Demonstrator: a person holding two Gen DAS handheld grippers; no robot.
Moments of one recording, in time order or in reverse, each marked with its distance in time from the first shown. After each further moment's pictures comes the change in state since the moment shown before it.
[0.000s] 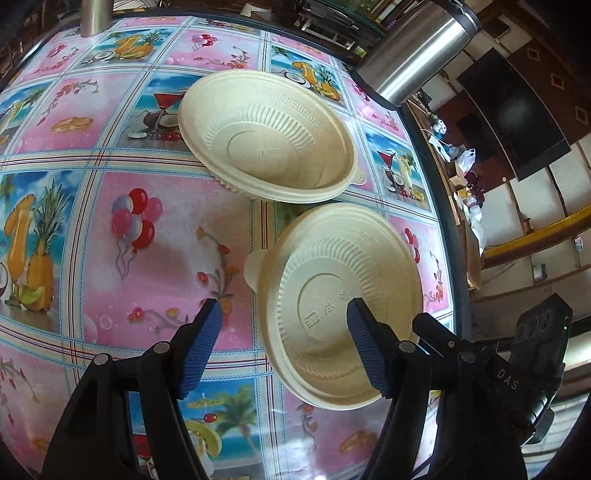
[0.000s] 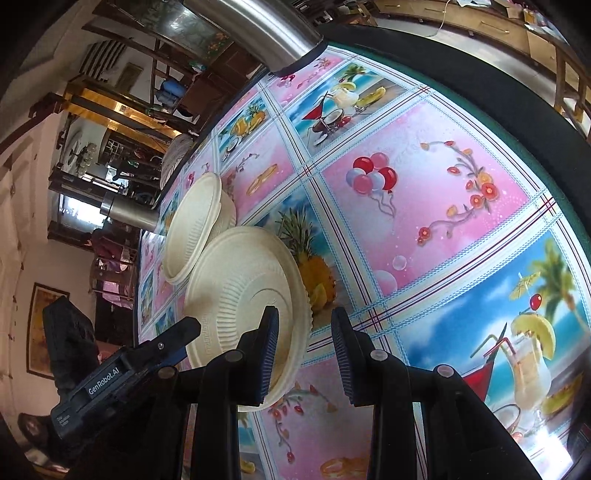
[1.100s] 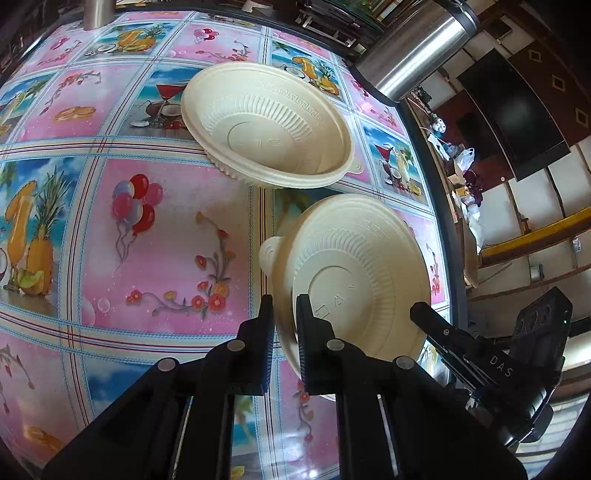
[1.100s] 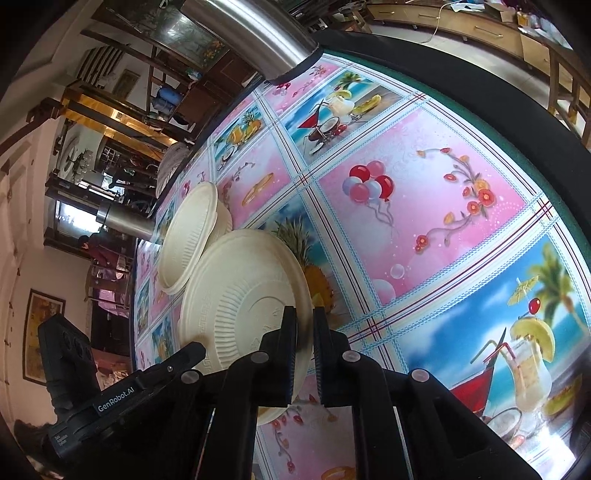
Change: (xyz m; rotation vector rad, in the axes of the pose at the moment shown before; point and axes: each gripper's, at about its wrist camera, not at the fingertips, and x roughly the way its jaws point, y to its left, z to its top) left arm -0.005 0.004 -0.008 -0.005 0.018 -0.015; right arm -0.001 0.001 0.000 0.010 -0.035 -0.022
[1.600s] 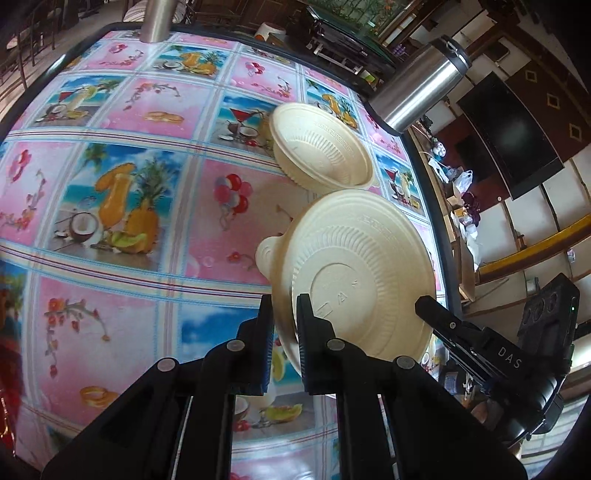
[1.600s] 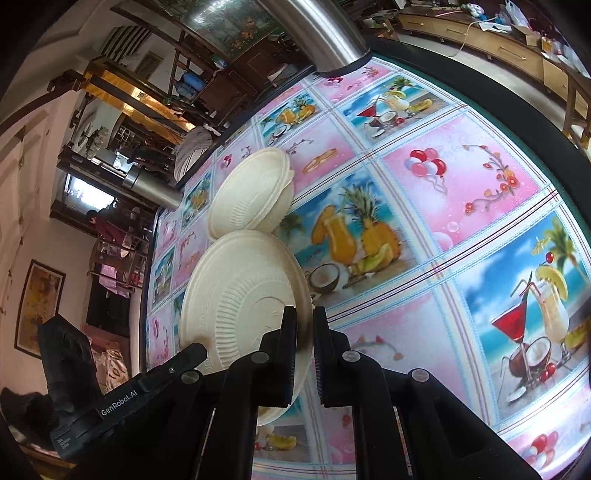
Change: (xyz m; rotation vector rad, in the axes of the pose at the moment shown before) left arm -0.085 0.058 -0.041 -0.038 -0.115 0.004; right arm -0.022 0.069 -0.050 -0.114 0.005 0.012
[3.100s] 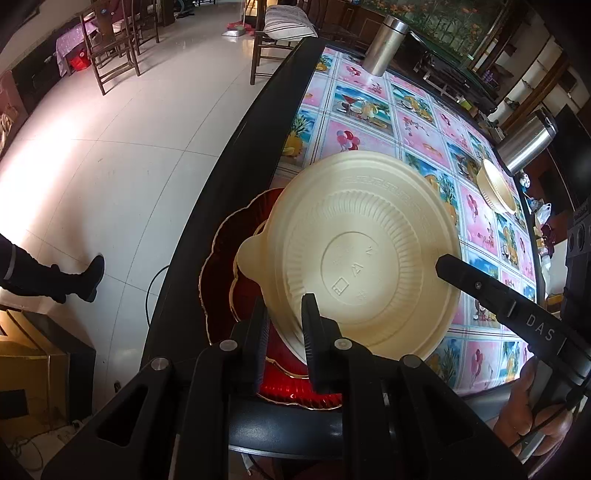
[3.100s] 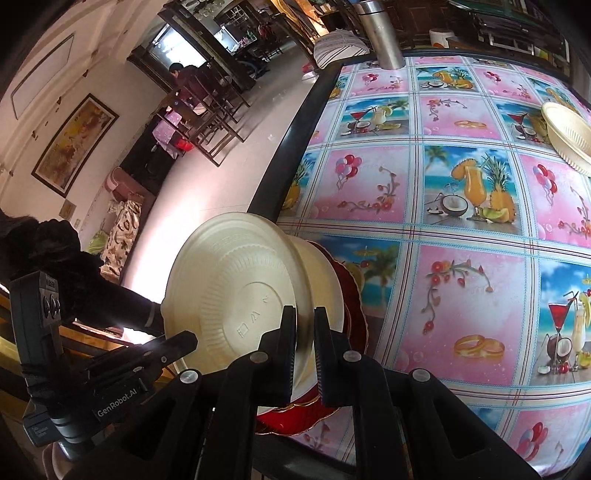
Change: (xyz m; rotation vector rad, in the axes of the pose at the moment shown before) left arm -0.191 0.266 -0.074 -0.129 -0.029 0.339; right arm 0.103 0.323 -0.221 -0.511 0.272 0.106
